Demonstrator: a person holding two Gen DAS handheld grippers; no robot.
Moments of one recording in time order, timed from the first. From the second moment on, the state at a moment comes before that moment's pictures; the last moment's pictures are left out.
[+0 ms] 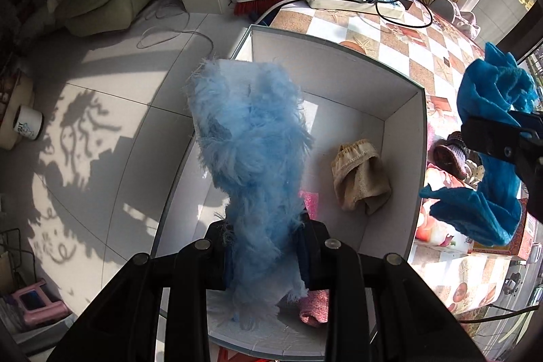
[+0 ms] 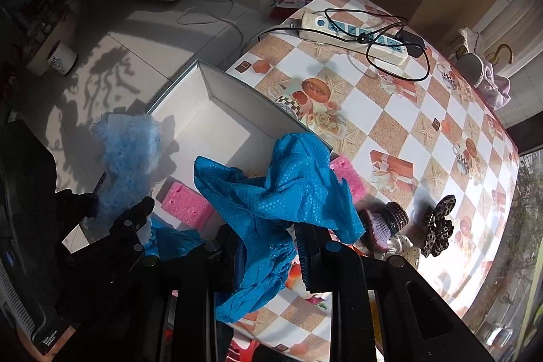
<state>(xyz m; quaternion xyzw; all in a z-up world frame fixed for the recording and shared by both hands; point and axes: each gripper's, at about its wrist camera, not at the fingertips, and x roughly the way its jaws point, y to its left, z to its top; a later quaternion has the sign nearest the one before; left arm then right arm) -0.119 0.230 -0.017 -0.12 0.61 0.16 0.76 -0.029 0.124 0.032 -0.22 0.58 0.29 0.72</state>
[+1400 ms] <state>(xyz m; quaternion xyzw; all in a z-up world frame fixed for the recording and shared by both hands) -0.110 0.232 -0.018 -0.13 0.60 0.16 0.77 -0.001 0.134 0.013 -0.23 0.61 0.28 0.71</state>
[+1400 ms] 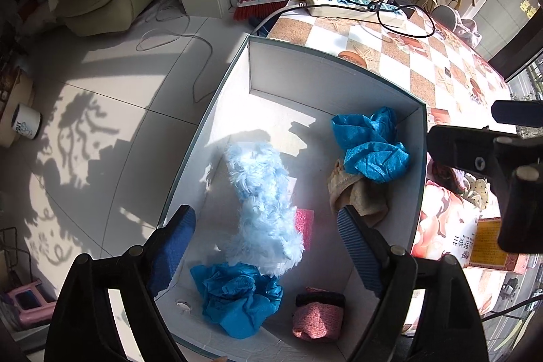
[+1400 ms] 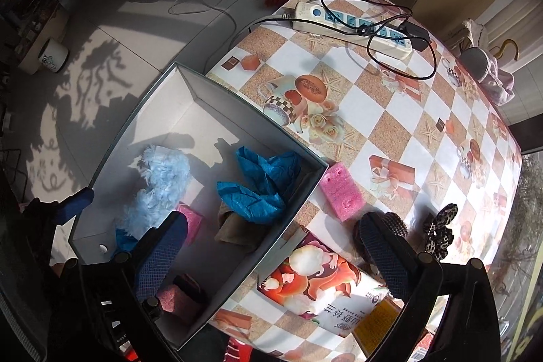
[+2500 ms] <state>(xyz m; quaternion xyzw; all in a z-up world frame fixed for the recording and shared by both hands) -0.052 0.145 0.014 -0.03 0.61 0.07 0.79 0.061 -0.054 0.040 -0.06 0.68 0.17 0.71</state>
